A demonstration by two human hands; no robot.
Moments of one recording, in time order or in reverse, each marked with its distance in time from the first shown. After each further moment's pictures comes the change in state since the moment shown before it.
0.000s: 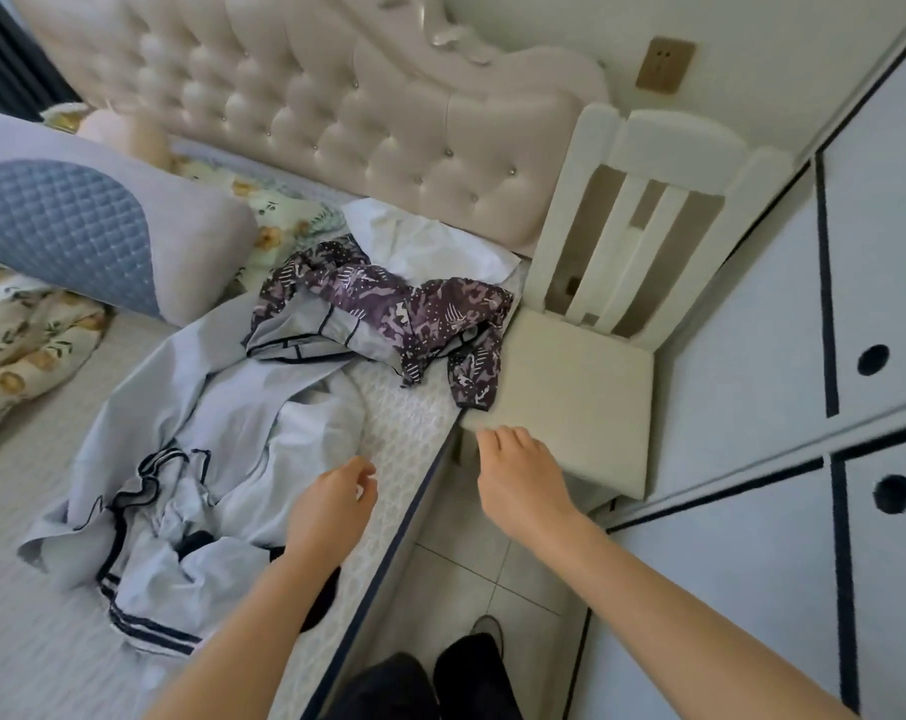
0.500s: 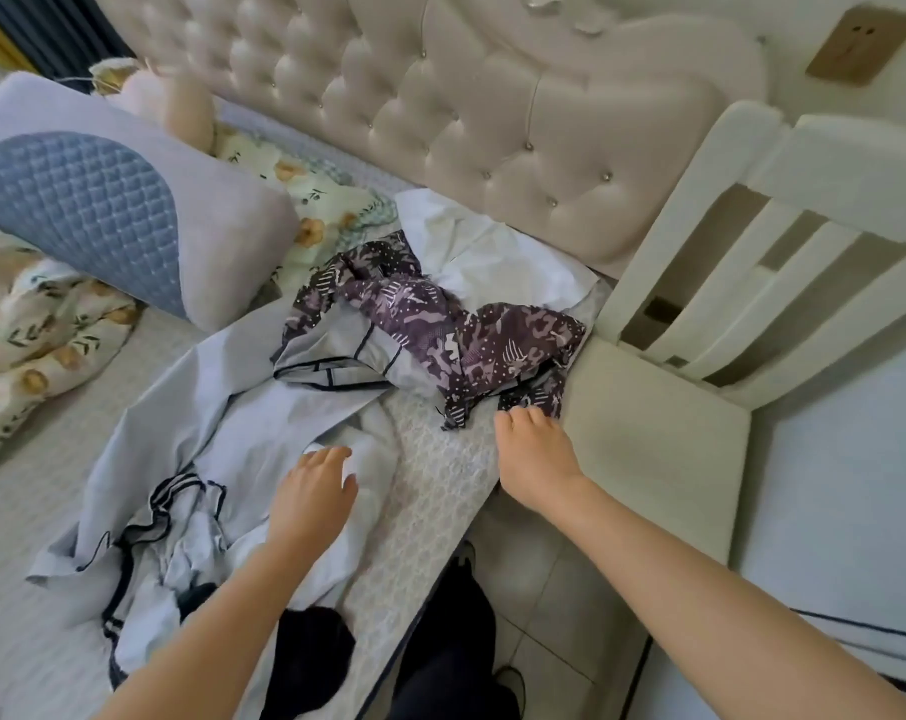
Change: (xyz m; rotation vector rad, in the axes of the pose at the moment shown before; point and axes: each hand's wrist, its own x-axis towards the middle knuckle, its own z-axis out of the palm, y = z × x) left_hand 0.171 -0.052 -0.022 0.188 0.016 -0.151; right_hand 0.227 0.033 0.026 -0.104 -0.185 -0.101
